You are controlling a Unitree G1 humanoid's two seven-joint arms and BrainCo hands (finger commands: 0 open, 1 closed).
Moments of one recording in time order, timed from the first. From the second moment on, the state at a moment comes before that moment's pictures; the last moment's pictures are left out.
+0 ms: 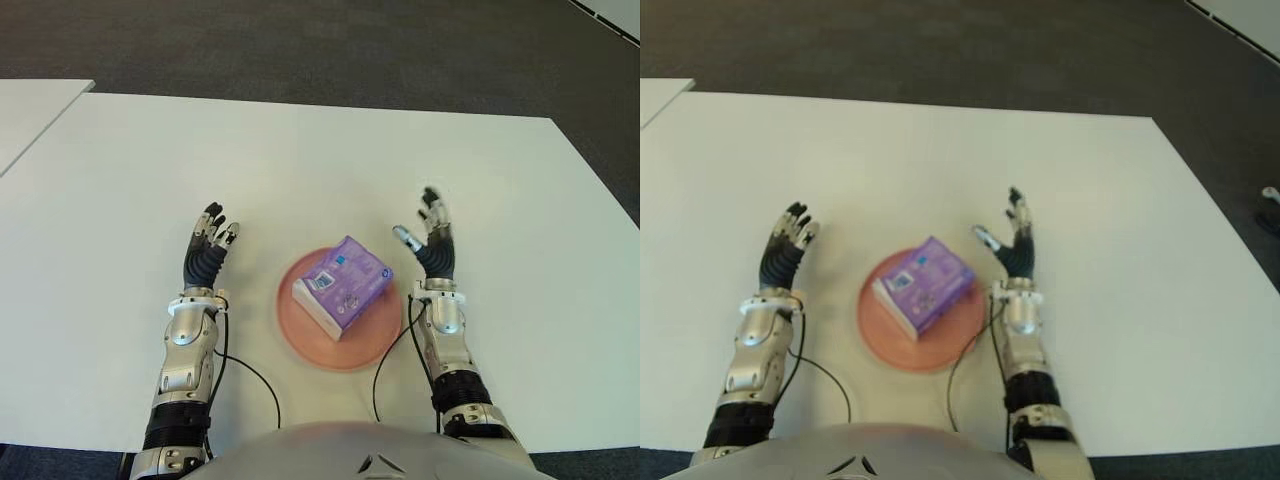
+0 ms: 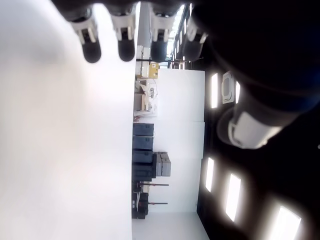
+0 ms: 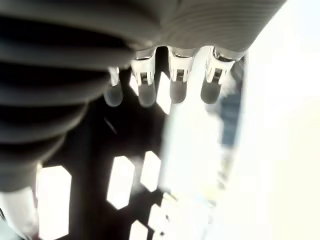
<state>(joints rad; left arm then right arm) 0.10 0.03 0.14 0.12 -0.08 -0.20 0.00 -0.12 -0.06 -0.08 0.55 -0.09 -0.62 -0.09</state>
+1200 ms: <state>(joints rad) 0.11 0.03 0.14 0.10 -0.08 -0.20 -0.01 -0.03 -0.12 -0.08 0.44 -0.01 -0.43 0.04</state>
